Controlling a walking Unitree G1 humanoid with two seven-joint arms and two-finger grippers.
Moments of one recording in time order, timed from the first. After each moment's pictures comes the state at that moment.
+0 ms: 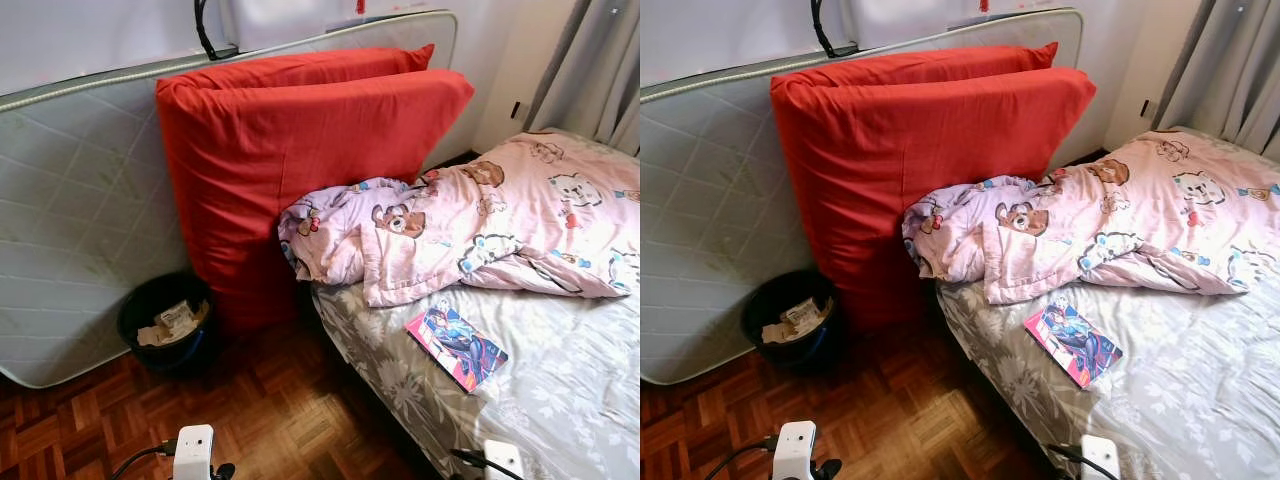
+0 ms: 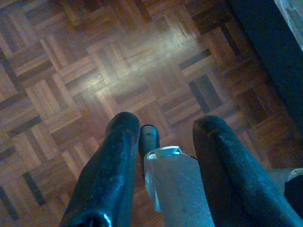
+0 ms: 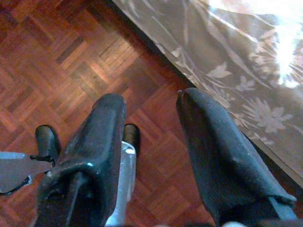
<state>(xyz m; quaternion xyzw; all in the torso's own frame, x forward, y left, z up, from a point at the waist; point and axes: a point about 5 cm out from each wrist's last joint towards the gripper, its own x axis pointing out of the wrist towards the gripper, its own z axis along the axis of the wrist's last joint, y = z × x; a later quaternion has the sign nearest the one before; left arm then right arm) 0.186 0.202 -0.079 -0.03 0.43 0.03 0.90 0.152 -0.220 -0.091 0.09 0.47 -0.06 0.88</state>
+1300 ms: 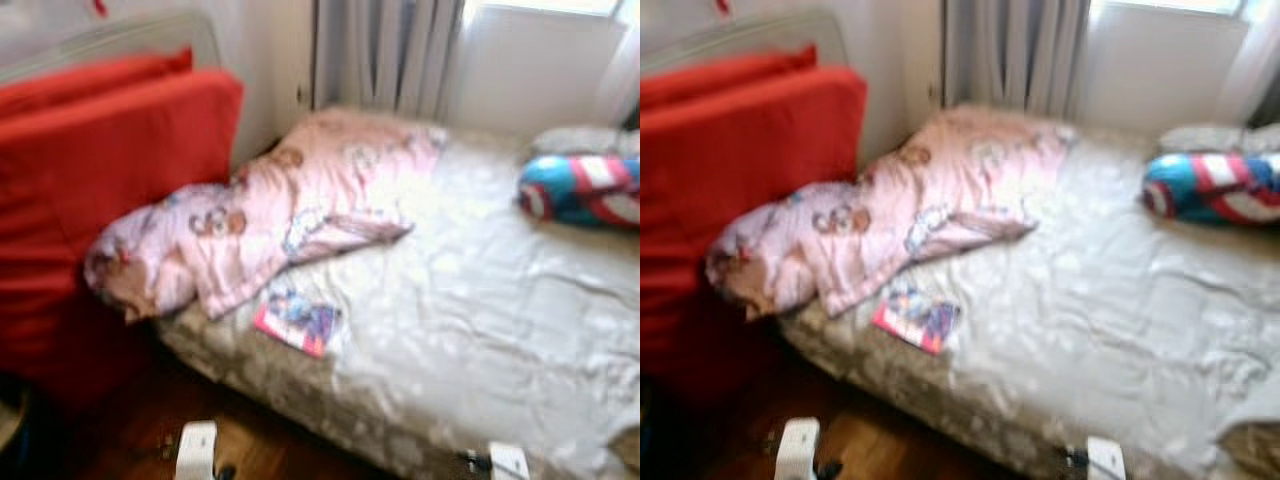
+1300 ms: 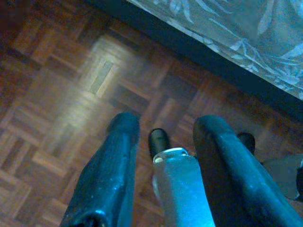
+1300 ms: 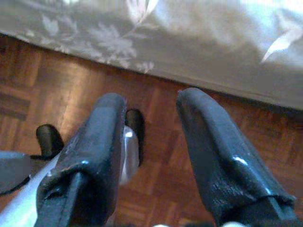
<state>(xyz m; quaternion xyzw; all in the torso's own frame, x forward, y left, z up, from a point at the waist) 0.185 0.201 -0.080 -0.02 0.44 0.02 0.90 0.153 -0.221 -0.091 0.08 0.48 -0.06 0.87</state>
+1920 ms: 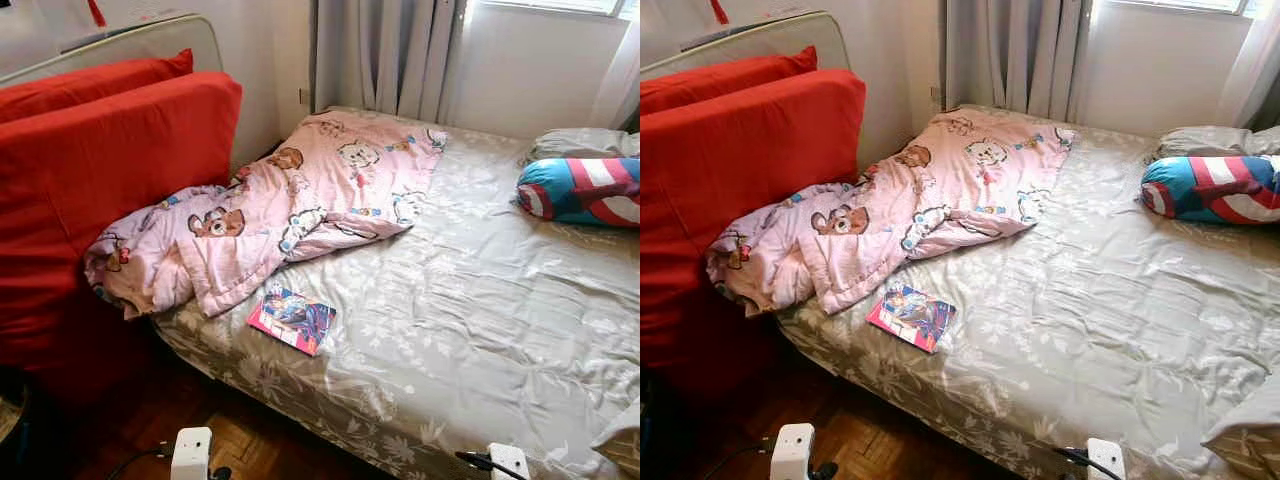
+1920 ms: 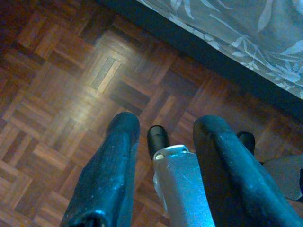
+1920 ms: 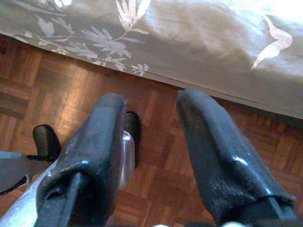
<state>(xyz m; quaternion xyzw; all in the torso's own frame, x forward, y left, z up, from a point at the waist) 0.183 0.205 -0.080 -0.02 0.44 0.03 0.90 0.150 -0.222 -0.091 0.09 0.48 -0.06 0.87</state>
